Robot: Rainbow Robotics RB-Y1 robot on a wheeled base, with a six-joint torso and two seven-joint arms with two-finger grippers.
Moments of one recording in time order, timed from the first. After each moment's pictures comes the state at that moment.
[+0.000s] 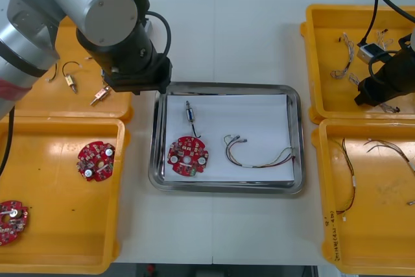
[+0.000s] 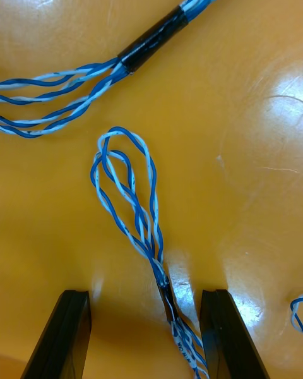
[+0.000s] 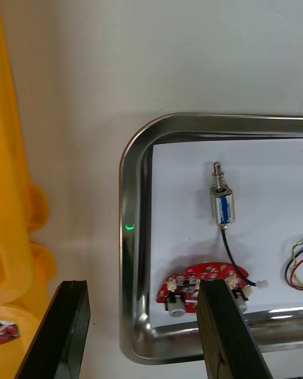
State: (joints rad) right arm -0.79 -0.63 -0.08 -0.96 -0.56 1.42 2.10; left arm -0.96 0.66 -0.53 -1.68 0.91 1.72 -0.71
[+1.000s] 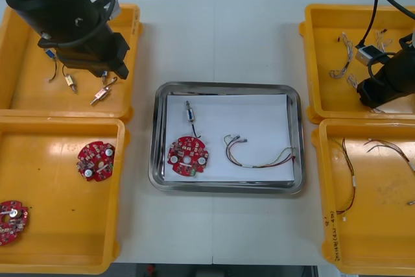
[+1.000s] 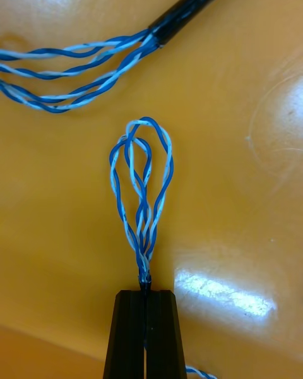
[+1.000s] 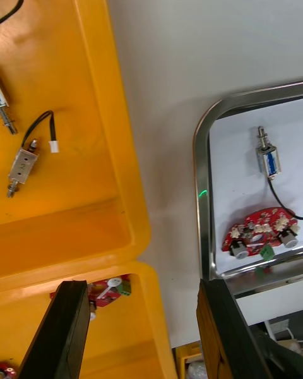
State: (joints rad) right arm -0.79 -0.63 -0.09 -0.98 -0.59 1.48 2.10; left arm -0.96 0.76 -0.32 -1.59 1.05 1.85 -1.10
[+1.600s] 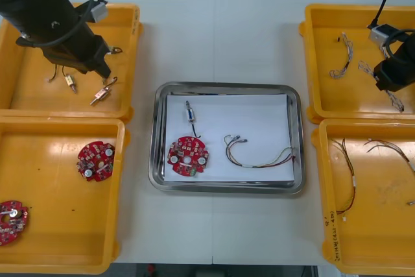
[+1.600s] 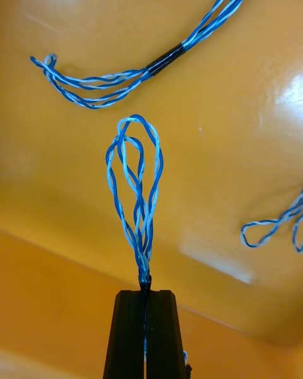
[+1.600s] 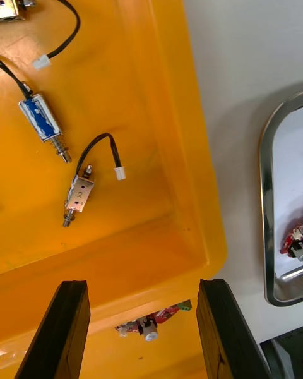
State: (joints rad) right arm -0.86 -0.70 -0.09 -1.08 -0.60 1.69 2.10; left arm -0.96 0.80 -0.32 -1.39 1.05 1.75 -1.40
